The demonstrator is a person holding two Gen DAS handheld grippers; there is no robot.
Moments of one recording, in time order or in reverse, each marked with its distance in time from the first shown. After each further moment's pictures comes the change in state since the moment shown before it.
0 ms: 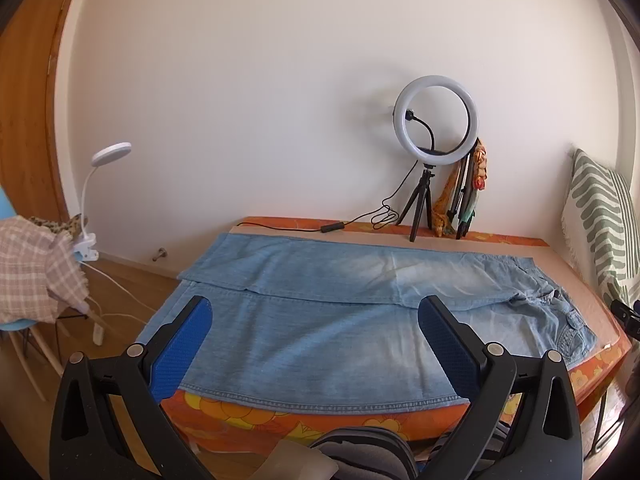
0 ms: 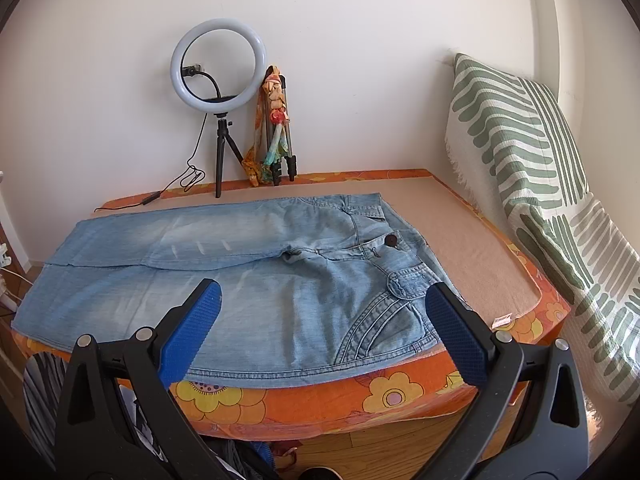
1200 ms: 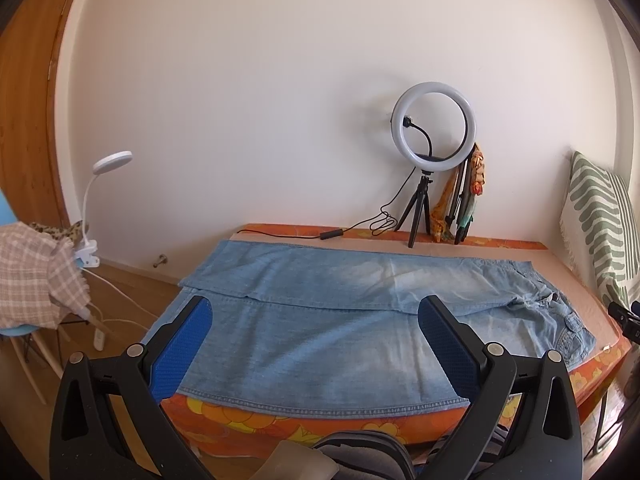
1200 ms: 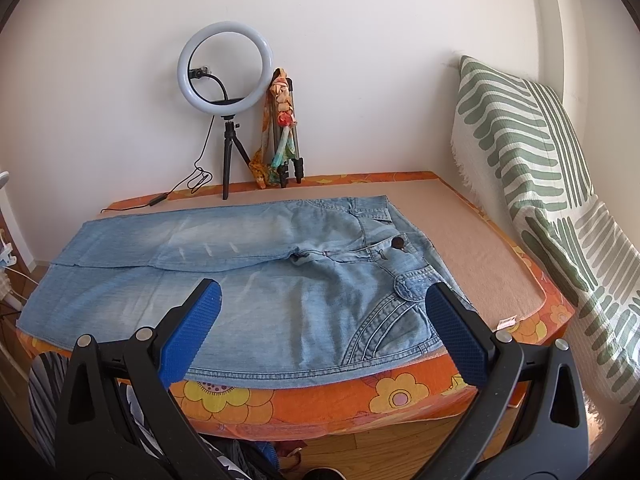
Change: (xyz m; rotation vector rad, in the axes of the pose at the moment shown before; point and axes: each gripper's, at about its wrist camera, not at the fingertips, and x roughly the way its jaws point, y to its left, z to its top) left arm -0.007 -0.001 0.000 0.005 -0.023 -0.002; right arm -0.004 0.013 0.007 -0.003 -0.002 0.015
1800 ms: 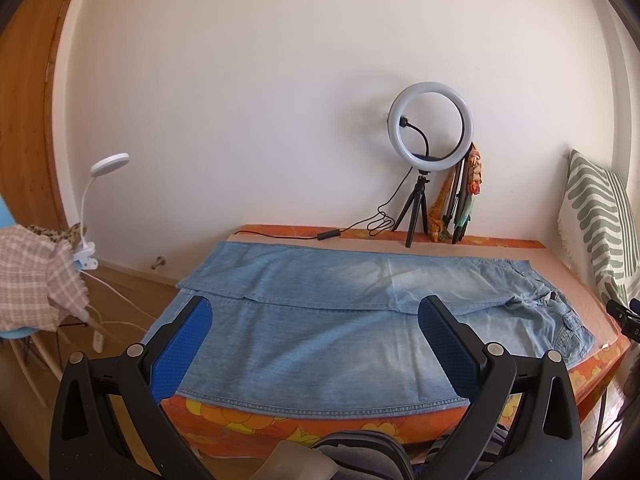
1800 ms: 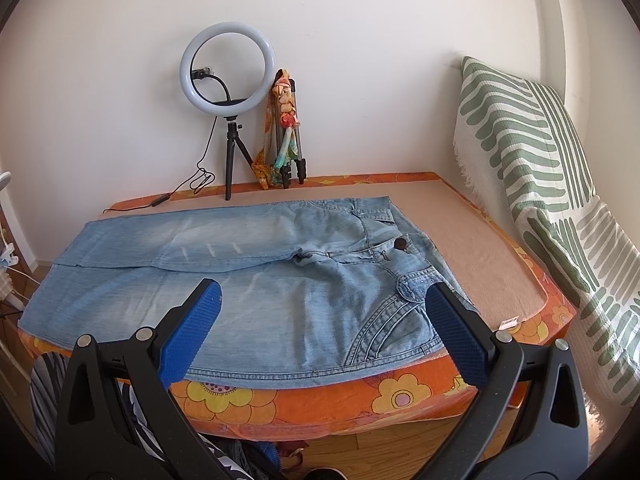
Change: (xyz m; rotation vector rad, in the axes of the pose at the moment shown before) left arm 0.000 -0.002 0.000 0.007 -0.002 -0.007; right arm 0.000 0.001 0.000 0.001 -0.001 0.004
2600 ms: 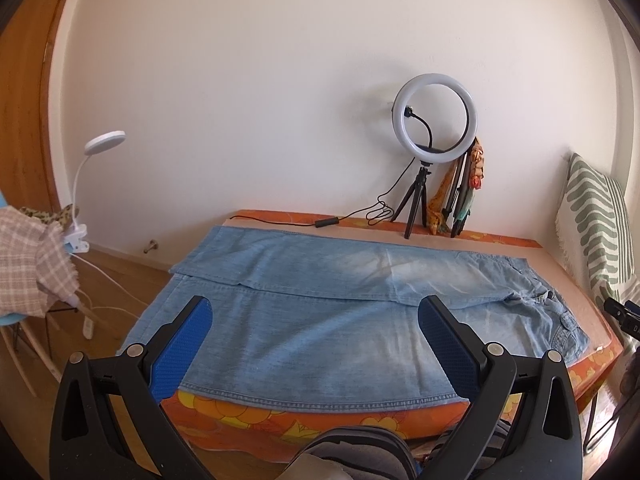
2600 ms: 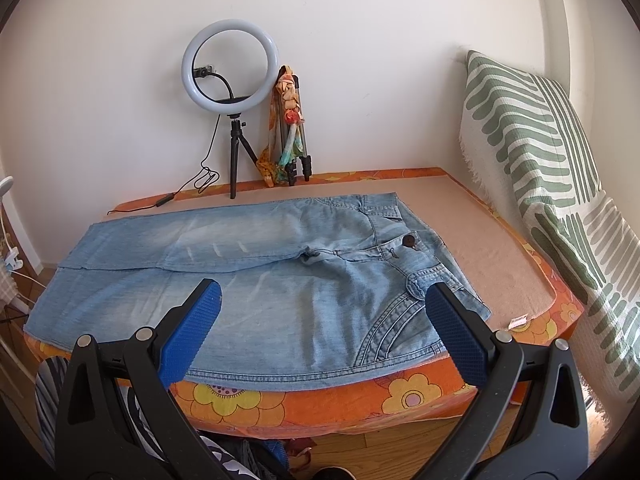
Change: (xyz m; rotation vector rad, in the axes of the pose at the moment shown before) left arm 0.015 0.014 -0.007 -0.050 0.049 -0.030; right arm 0.006 0.008 -0.001 0.009 0.004 0.020
